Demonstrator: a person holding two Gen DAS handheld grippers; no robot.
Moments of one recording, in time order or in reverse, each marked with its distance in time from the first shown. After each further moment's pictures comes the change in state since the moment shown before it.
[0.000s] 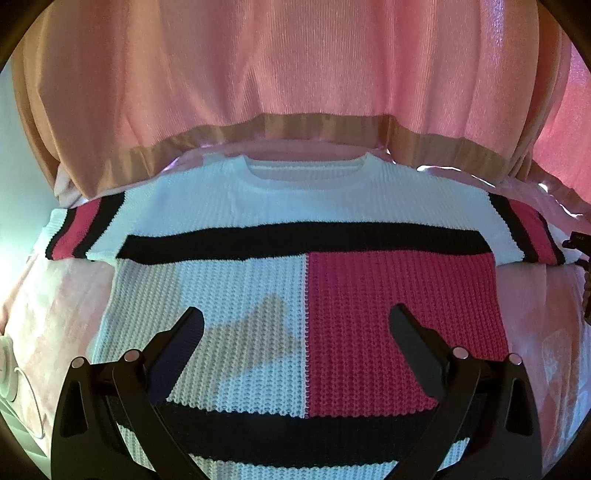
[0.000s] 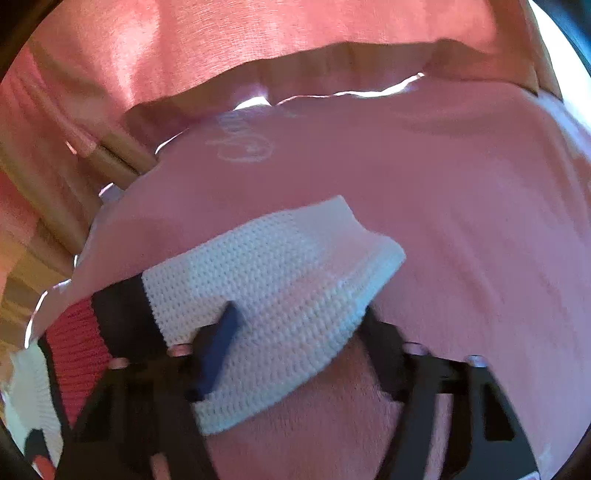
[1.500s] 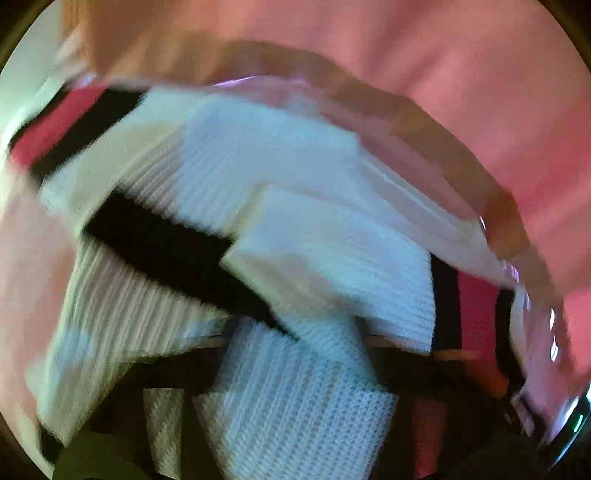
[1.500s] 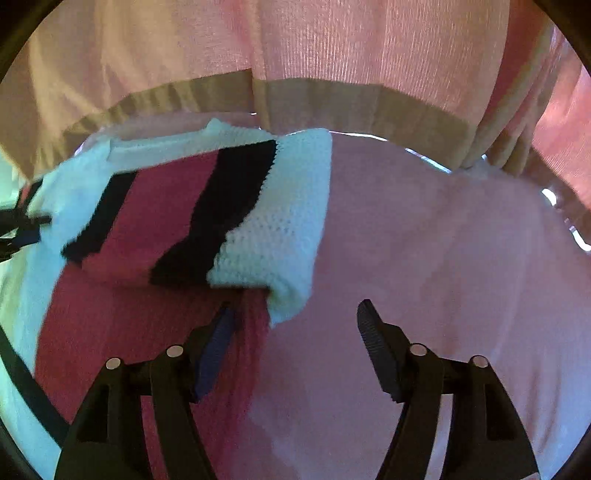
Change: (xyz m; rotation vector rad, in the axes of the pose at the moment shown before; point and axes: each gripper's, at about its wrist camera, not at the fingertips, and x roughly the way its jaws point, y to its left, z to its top) left arm 0.123 0.110 0.049 -0.420 0.185 -0.118; right arm -0.089 0.256 -0.168 -0.725 0.040 0.310
